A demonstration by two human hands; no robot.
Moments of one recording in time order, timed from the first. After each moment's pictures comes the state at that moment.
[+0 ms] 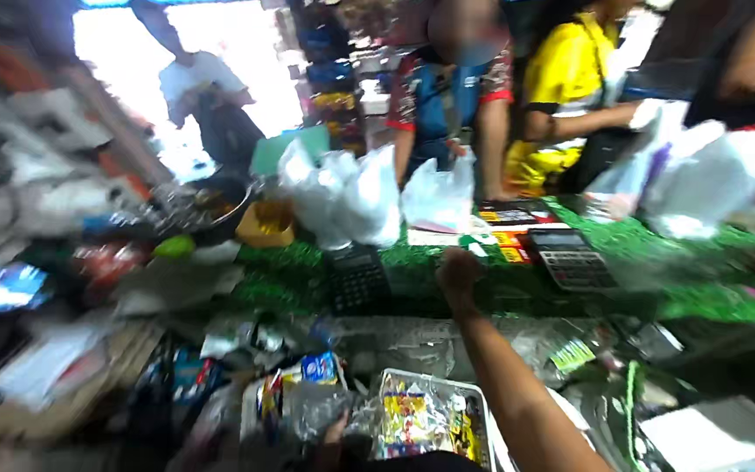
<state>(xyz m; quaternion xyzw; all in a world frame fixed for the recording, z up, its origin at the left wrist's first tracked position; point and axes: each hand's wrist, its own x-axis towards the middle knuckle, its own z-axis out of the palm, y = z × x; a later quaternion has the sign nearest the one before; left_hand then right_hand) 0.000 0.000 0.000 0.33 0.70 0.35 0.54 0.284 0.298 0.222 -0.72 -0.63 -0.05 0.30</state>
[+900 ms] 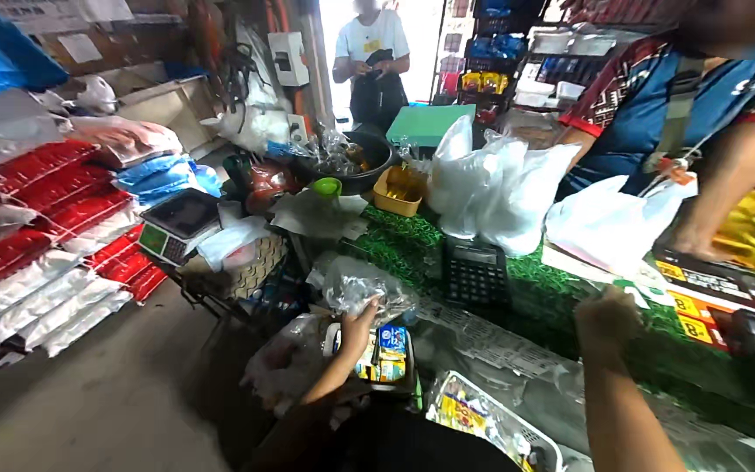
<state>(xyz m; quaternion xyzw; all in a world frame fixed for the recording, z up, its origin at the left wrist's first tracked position) -0.105 0.031 0.192 0.28 0.57 0.74 0.24 0.267 0.306 0.219 -0.75 -0.59 -0.02 0.29</state>
